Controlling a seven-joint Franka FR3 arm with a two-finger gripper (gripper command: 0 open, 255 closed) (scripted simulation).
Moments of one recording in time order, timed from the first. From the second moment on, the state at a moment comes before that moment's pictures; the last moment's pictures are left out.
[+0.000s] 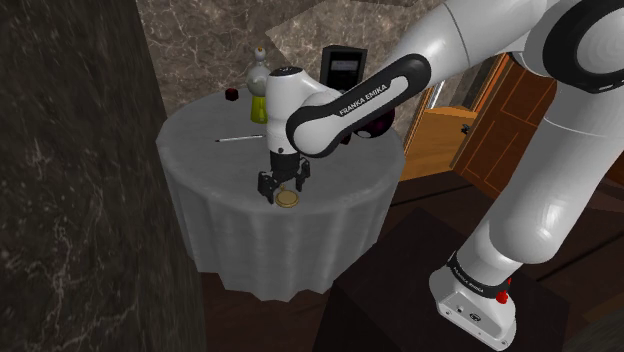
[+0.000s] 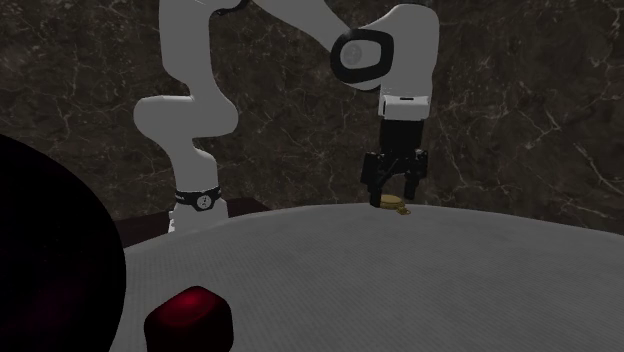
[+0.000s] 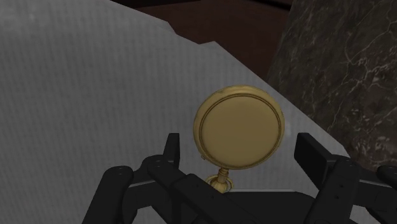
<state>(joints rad) 0.07 0.13 0.45 -2.18 -0.08 2.26 0.67</state>
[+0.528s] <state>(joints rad) 0.07 0.13 0.45 -2.18 -0.08 2.26 0.67</state>
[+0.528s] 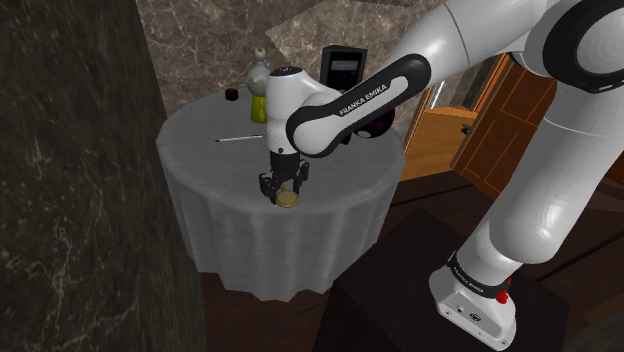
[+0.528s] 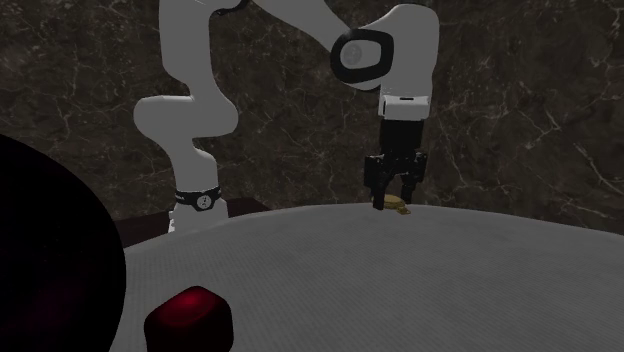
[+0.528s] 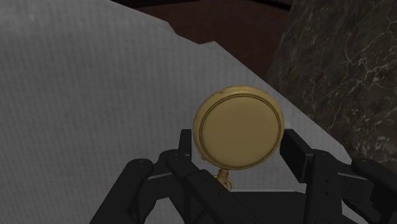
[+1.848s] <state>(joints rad) 0.06 0.02 0.46 -2.09 -0.01 2.08 0.62</state>
